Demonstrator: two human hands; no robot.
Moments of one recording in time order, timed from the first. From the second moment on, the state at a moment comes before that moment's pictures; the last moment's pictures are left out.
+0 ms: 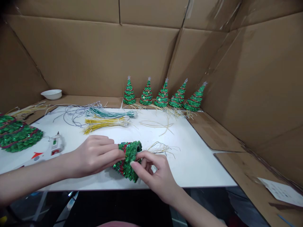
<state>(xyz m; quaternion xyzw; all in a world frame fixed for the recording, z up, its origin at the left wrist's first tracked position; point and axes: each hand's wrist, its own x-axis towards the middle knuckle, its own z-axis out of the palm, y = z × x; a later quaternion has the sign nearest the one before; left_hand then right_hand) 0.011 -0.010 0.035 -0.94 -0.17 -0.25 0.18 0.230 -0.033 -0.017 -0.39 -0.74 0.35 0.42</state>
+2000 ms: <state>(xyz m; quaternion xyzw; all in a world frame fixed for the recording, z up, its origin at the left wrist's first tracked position) 0.022 -0.012 0.034 -0.95 -0.21 -0.21 -0.04 0.224 -0.018 -0.024 -0.40 -0.57 0.64 0.32</state>
